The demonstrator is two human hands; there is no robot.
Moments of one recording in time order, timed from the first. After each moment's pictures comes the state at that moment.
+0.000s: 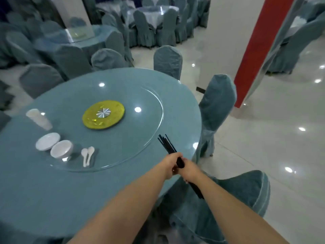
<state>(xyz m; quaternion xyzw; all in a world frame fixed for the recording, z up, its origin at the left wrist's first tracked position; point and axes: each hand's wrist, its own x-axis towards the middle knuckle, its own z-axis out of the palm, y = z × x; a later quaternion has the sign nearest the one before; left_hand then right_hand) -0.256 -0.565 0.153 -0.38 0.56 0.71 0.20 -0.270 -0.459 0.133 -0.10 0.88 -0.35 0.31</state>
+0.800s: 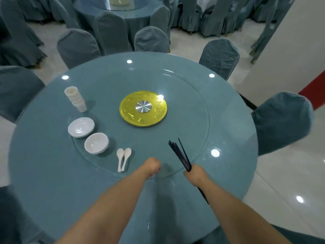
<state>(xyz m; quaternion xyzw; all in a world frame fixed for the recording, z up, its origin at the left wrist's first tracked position) -0.256 -0.914 0.076 -0.42 0.72 0.53 0.18 -0.334 -0.728 0.092 -0.12 0.90 -0.20 0.36</state>
